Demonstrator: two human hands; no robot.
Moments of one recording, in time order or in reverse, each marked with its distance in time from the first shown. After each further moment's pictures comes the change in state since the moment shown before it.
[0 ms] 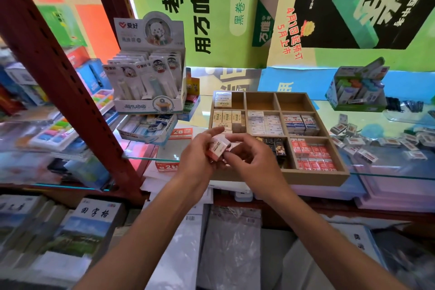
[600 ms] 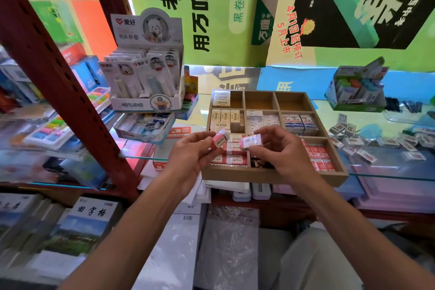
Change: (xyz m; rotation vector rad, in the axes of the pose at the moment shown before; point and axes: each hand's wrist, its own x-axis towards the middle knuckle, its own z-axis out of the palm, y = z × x) left_hand 0.004 0.015 -0.010 -0.100 0.070 -0.054; right_hand 0.010 0.012 -0.054 0.186 0.073 0.138
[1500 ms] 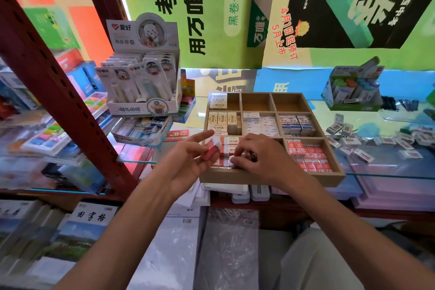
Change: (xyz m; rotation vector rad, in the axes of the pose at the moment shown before) left_hand -0.004 0.010 -0.001 -0.118 -0.134 -0.141; right_hand 0.021 0.007 0.010 -0.914 -0.255 -0.329
